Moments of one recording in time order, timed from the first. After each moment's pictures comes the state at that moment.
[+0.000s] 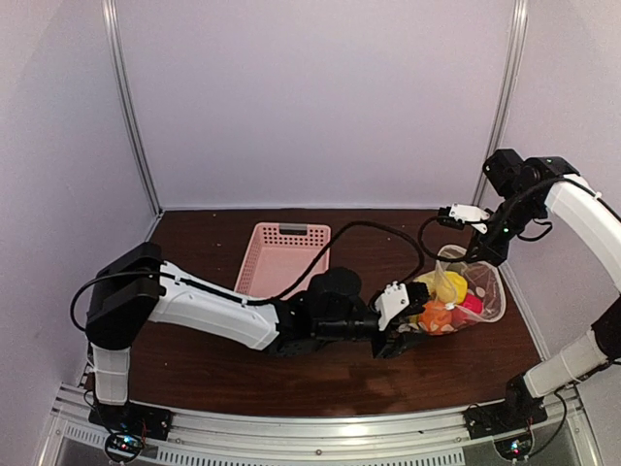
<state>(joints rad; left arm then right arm) -1.27 2.03 1.30 0.58 0.23 0.15 0.23 1.37 1.47 -1.34 -0.15 -0.79</state>
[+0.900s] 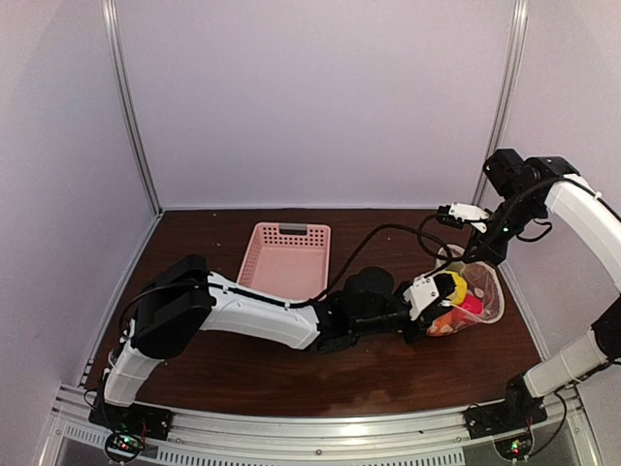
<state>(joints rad) -1.28 2.30 1.63 0.60 0.10 0.22 0.23 1.37 1.47 -1.34 -0.20 -0.77</state>
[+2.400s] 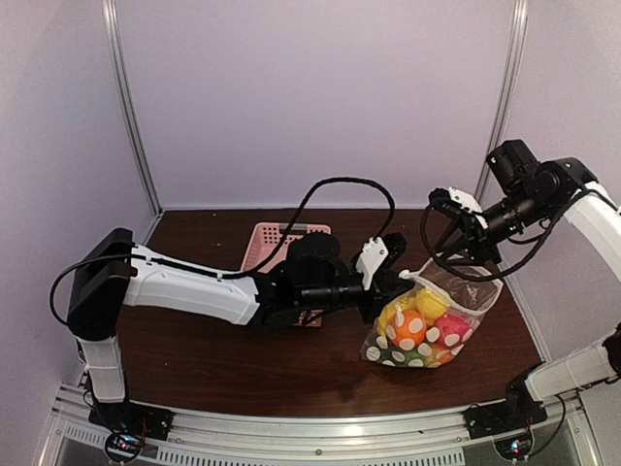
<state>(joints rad) -1.19 1.94 1.31 0.52 0.21 0.00 0.34 1.26 1.49 -1.30 -0.63 -0.87</state>
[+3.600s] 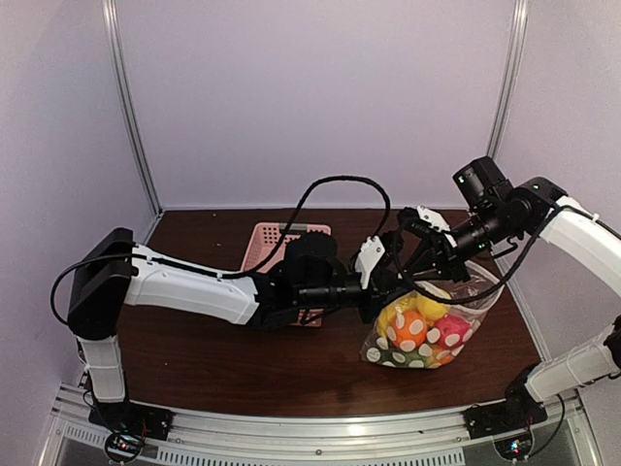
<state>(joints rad) -1.18 1.94 1.30 0.55 0.26 -0.07 0.55 1.27 1.31 -1.02 -0.71 -0.73</state>
